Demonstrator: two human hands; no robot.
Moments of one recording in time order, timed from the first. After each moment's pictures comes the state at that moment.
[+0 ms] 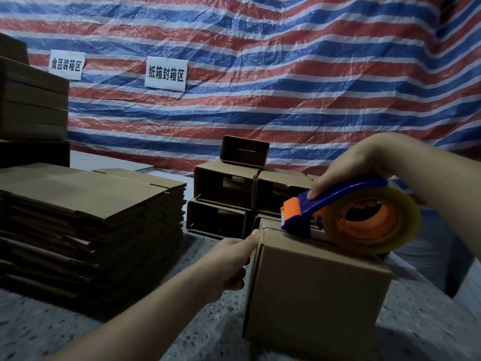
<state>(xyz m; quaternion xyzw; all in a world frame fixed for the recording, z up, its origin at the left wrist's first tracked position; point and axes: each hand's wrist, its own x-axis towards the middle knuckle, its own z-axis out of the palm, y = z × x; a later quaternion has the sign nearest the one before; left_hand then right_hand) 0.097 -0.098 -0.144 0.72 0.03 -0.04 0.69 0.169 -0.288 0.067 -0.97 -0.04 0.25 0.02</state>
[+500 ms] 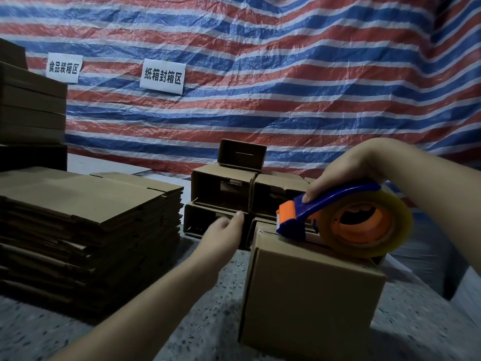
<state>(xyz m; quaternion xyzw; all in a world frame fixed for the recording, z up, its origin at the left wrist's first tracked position) 0.102 -0.100 -0.123 0.73 0.07 0.12 0.67 0.169 -0.290 0.069 -0.96 -0.05 0.26 0.03</state>
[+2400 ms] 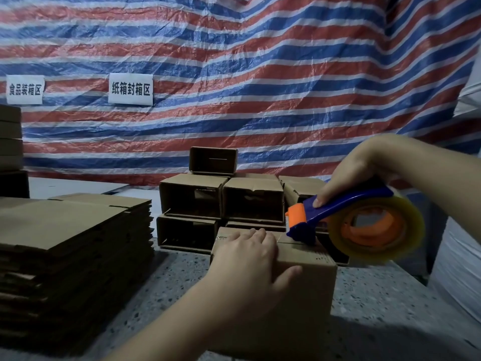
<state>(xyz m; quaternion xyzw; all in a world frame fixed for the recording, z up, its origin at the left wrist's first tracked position) 0.076 -0.183 -0.110 0.96 -0.16 0.23 0.00 0.178 -0.392 0.056 -0.98 -0.06 0.15 0.13</state>
